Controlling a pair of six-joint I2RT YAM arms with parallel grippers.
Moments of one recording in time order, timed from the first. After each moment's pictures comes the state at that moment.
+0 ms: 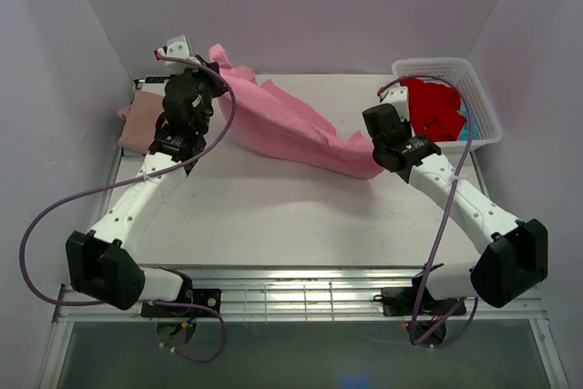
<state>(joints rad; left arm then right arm) -0.35 1.36 1.23 0.22 -0.35 -0.32 0.53 1.34 1.15 -0.60 0.78 0.16</state>
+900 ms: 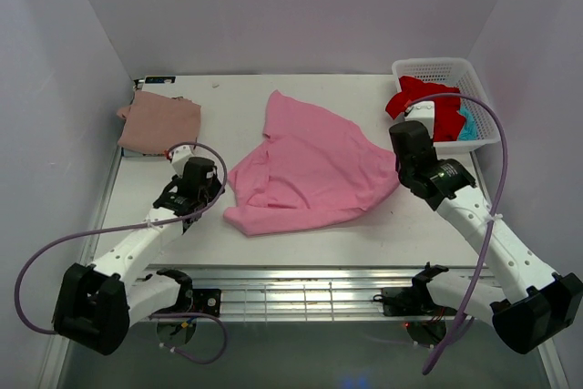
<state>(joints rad) -0.36 1.05 0.59 -0.29 -0.44 -0.71 0.51 1.06 1.05 -0.68 0.67 0.21</state>
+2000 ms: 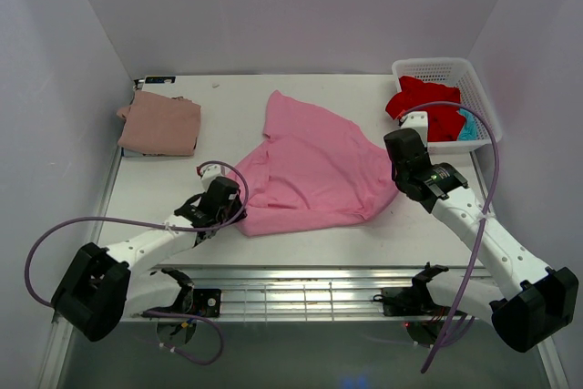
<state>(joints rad) -0.58 1.14 0.46 -0.19 -0.31 -0.79 0.51 1.07 0.97 -0.68 0.62 0.25</state>
